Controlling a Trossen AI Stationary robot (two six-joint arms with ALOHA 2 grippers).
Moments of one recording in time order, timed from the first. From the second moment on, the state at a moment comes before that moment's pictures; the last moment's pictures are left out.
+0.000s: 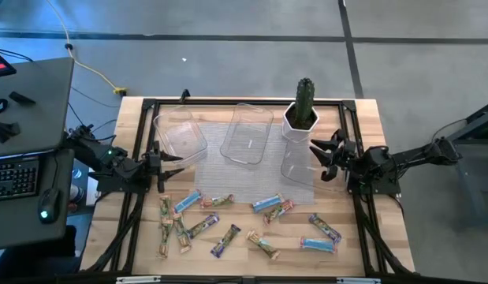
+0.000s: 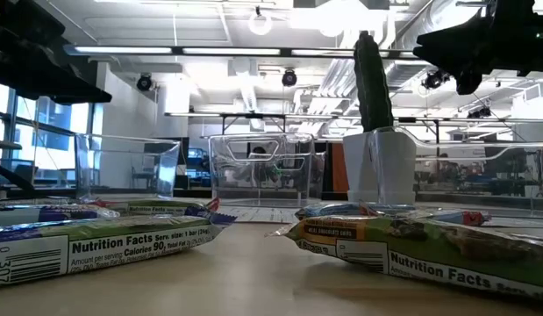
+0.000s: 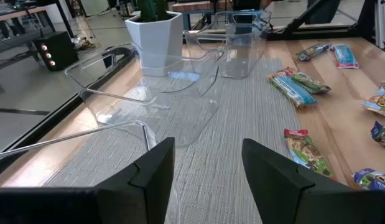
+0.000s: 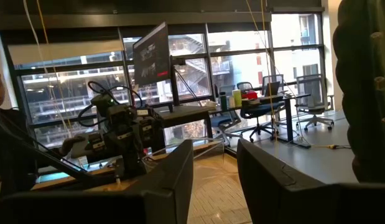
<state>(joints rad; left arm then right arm) -0.57 0.01 0.17 -0.47 -0.79 -0.14 0.16 0.35 0.02 0.63 0.51 0.02</state>
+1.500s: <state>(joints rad) -0.57 0.01 0.16 -0.44 -0.81 -0.12 0.16 0.35 0.02 0.63 0.51 0.02</state>
